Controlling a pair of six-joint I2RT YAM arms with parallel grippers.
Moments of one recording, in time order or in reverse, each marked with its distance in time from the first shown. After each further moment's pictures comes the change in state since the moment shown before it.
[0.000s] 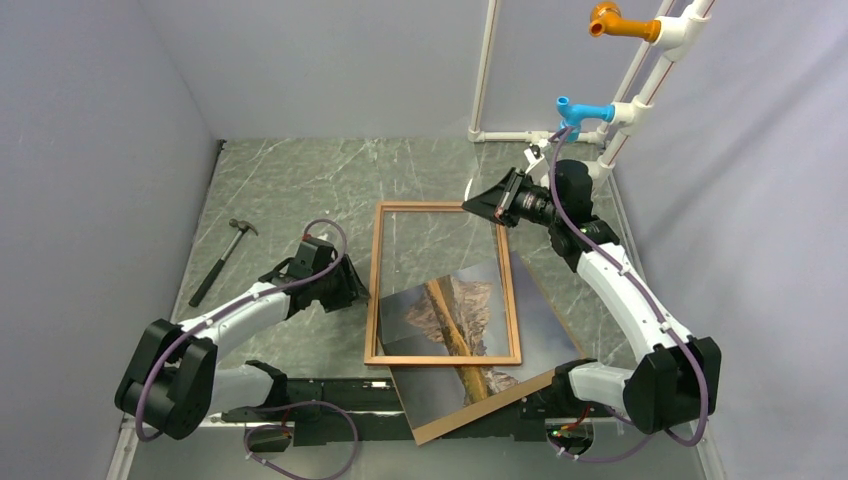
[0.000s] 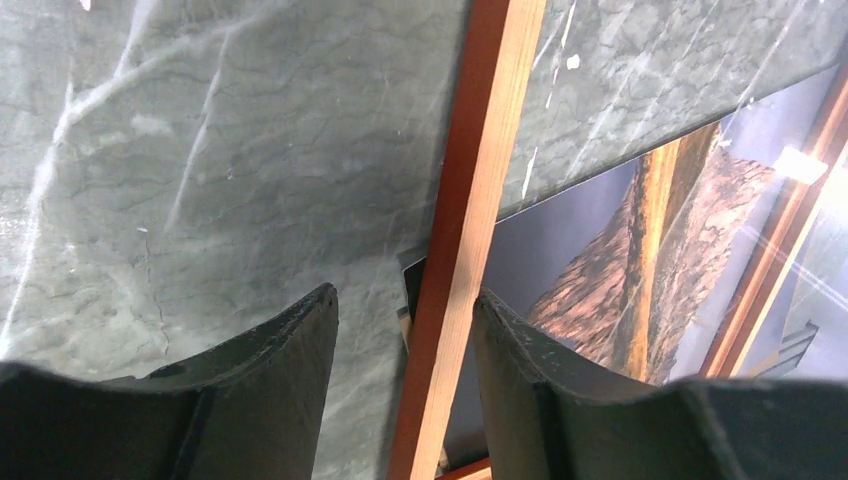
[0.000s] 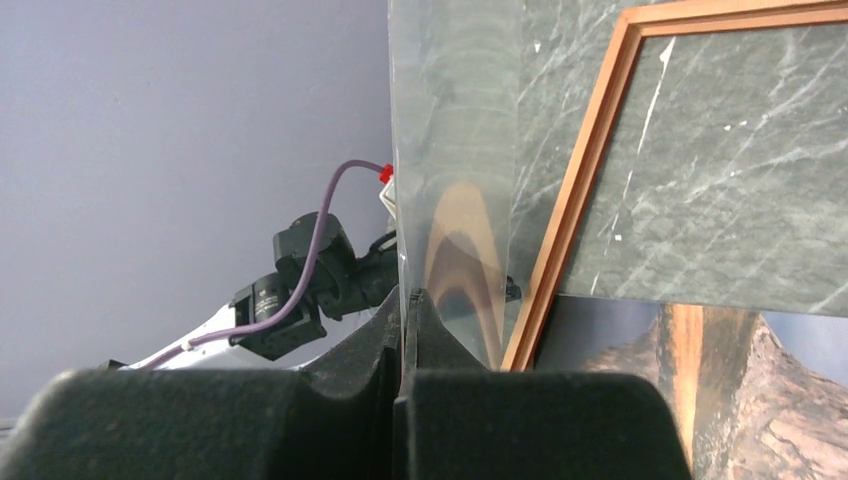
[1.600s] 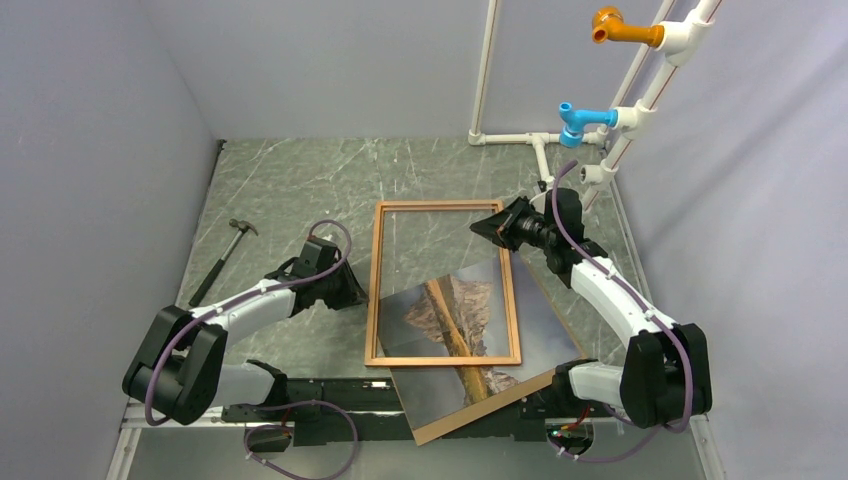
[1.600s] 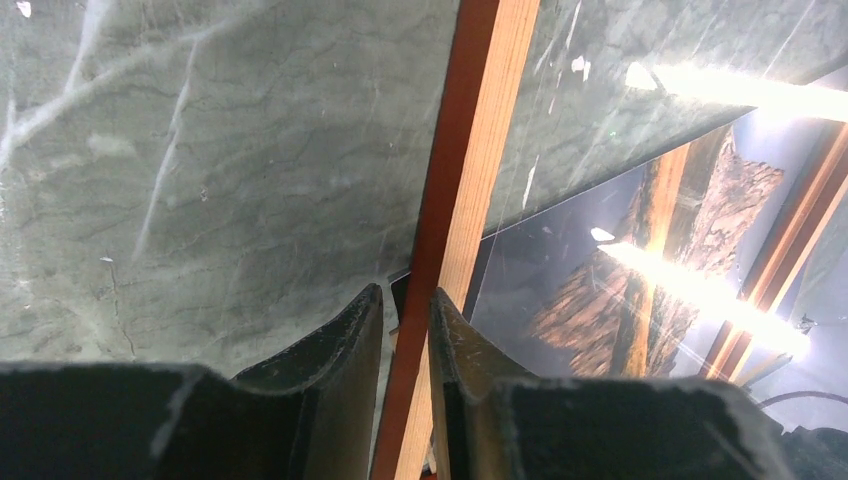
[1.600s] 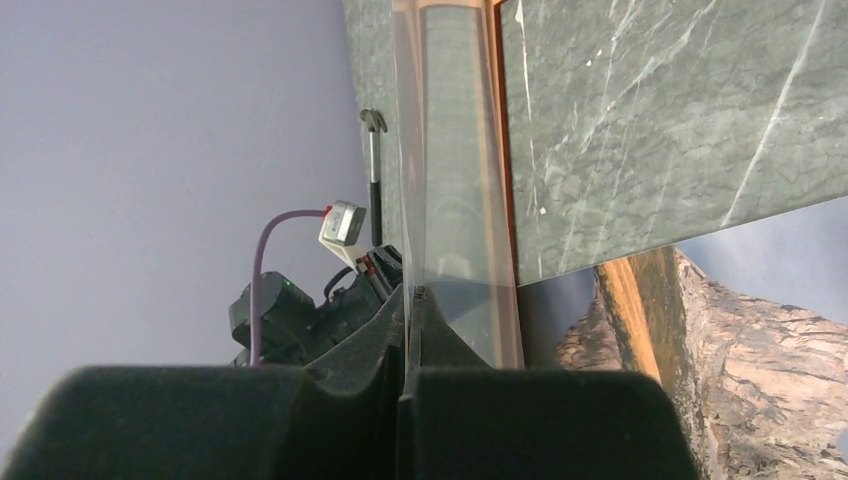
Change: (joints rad) left arm -0.006 0.073 -0.007 0.075 0.024 -0.007; right arm -0.043 0.022 -0.246 0.132 0.106 0.177
